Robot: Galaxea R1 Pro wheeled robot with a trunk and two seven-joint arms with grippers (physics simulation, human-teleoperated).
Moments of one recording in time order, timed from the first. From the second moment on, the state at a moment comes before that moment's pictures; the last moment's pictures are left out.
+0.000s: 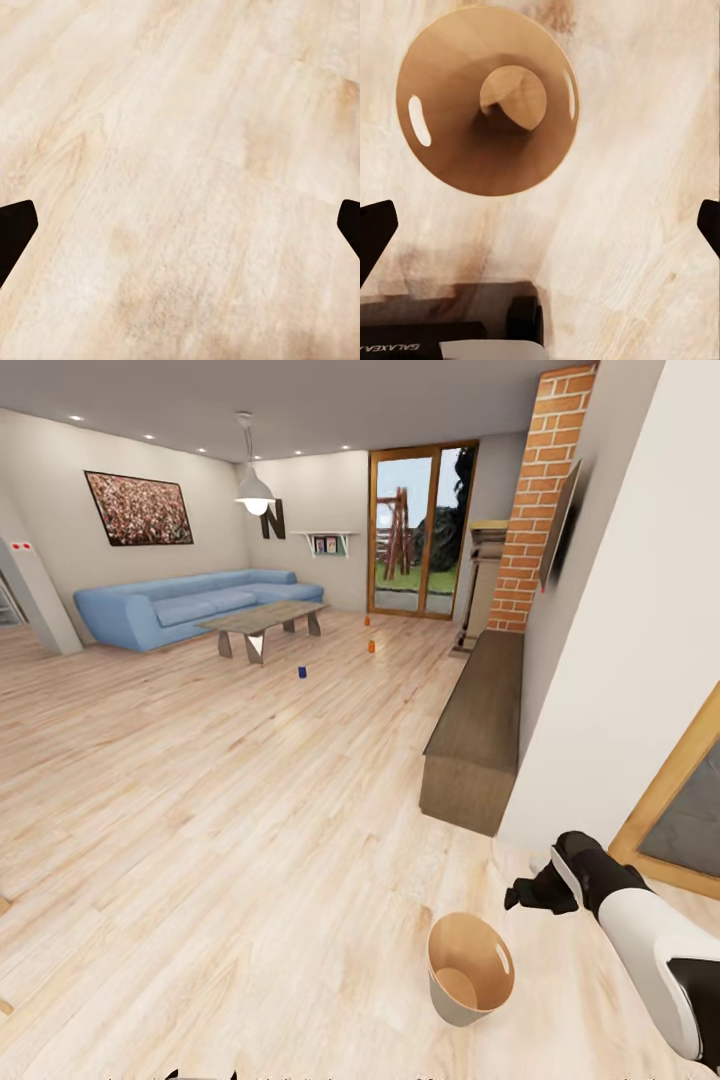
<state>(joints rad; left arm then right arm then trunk) 0.18 0.07 -0.01 -1.11 0.10 -0.12 -0.11 -0.96 -0.24 -0.01 -0.36 0.10 0.98 0.29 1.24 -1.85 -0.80</state>
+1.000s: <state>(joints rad) 0.18 0.07 -0.01 -1.11 0.10 -0.12 -0.11 -0.98 -0.23 0.01 -0.39 0.16 0.97 0.31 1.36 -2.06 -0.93</state>
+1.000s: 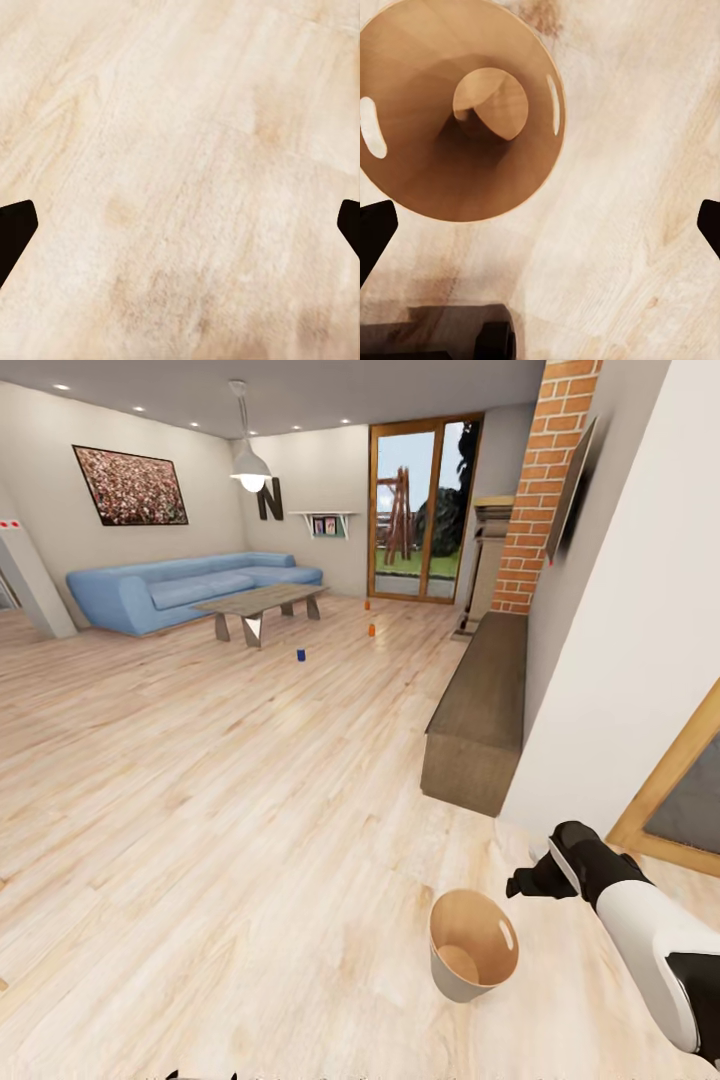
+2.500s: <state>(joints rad) 0.18 0.07 0.00 -1.11 0.10 -0.11 -0.11 -0.97 -0.24 0.01 -0.39 0.16 0.97 0.30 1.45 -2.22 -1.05</state>
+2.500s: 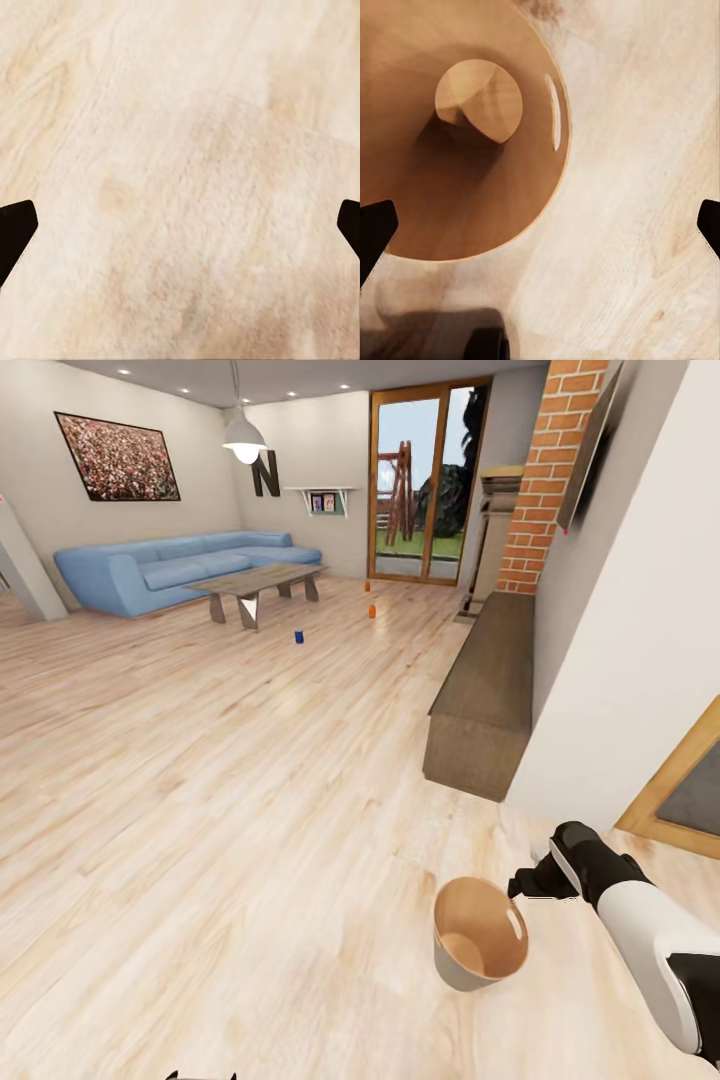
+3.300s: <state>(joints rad) 0.18 0.07 0.00 -1.12 0.10 -0.10 -0.11 -0.97 -0.24 0.02 -0.39 0.17 0.93 0.30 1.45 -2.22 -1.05</state>
